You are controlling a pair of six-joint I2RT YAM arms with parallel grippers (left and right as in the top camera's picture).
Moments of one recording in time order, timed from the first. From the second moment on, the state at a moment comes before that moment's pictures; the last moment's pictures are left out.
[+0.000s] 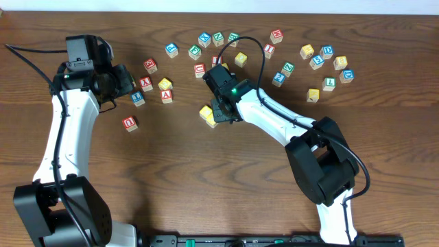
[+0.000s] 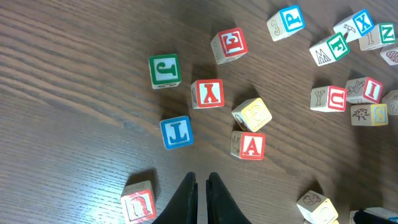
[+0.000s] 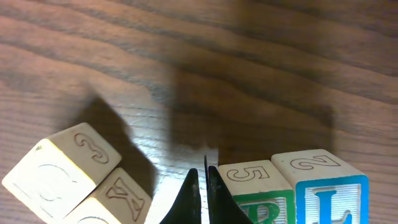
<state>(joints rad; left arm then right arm) 0.15 1.64 1.33 -0.72 0.17 -0.25 0.65 2.14 1.56 -0.69 0.13 0.49</state>
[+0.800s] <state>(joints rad) 0.15 1.64 1.33 -0.72 0.17 -0.25 0.65 2.14 1.56 -0.72 0.06 0.50</state>
